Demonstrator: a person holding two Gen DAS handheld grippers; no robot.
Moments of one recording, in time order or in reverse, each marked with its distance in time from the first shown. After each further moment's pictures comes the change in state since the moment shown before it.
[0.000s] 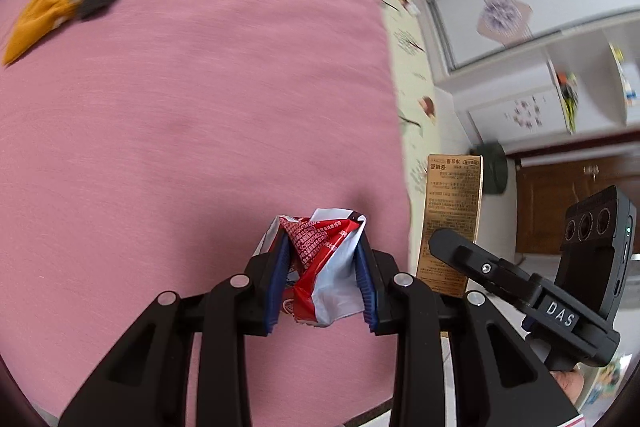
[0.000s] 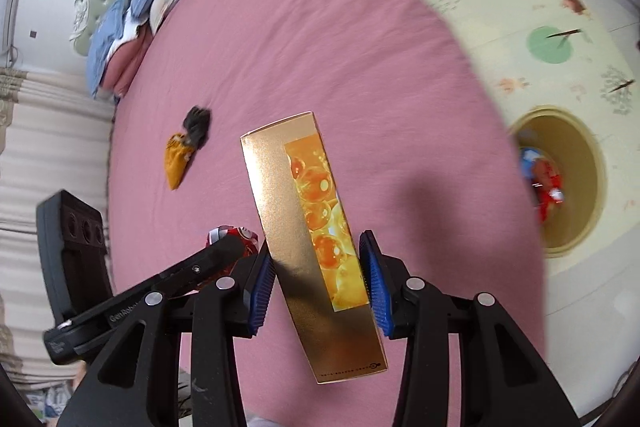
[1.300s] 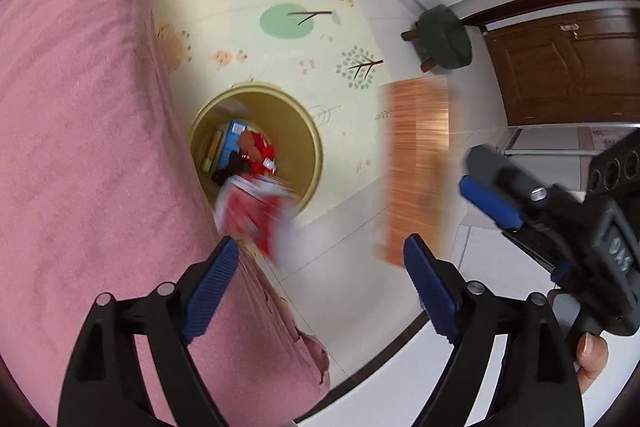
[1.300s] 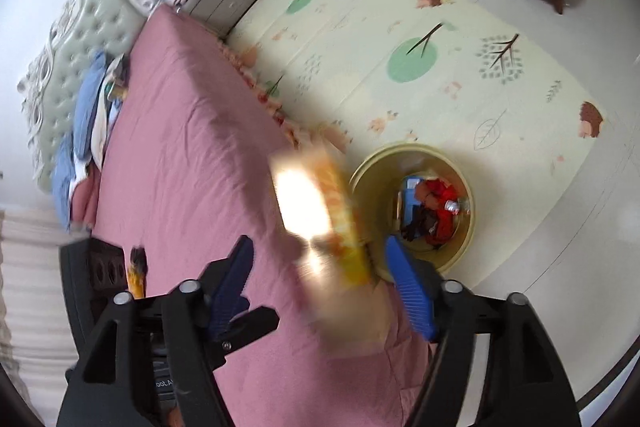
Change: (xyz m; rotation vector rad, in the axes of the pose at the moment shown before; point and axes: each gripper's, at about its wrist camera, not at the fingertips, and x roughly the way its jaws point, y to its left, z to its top) left arm 0.176 -0.251 -0.029 0.335 0.331 -0.023; right arm -0.156 -0.251 0.026 0.355 -0.245 -0.069
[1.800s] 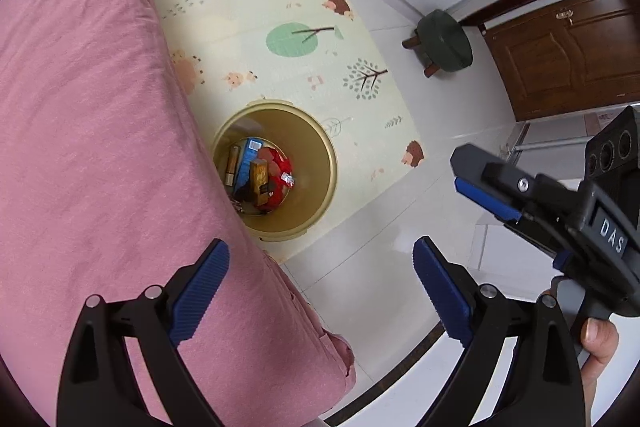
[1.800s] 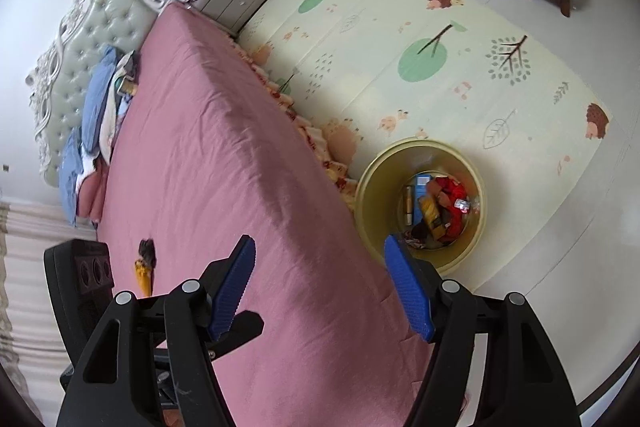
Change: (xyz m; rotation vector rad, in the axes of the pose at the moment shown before) left arm -0.038 0.001 -0.021 0.074 -0.080 0.065; right arm -0.006 0.023 -0.019 -0.034 0.013 0.022
